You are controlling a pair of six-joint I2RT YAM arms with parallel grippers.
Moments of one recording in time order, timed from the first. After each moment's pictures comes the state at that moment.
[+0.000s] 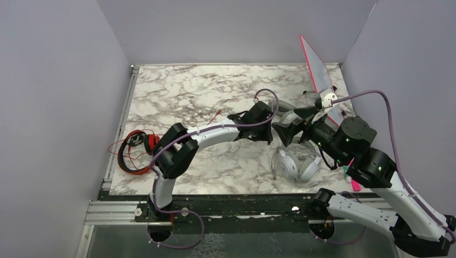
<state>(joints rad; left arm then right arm) -0.92 1.97 1.45 -0.26 0.08 -0.75 0.88 0.73 1.14 -0.50 0.23 0.09</state>
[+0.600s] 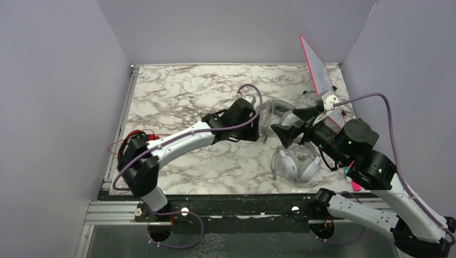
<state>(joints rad) -0.90 1.68 1.30 -0.41 -0.02 -0.63 0.88 0.71 1.13 -0.47 0.19 0.08</state>
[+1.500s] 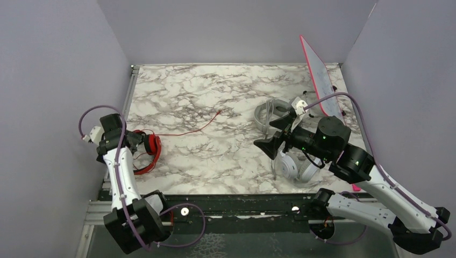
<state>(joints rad) 0.40 1.02 0.88 -0.86 -0.26 -0.71 0.88 0.78 1.01 -0.39 -0.08 0.10</state>
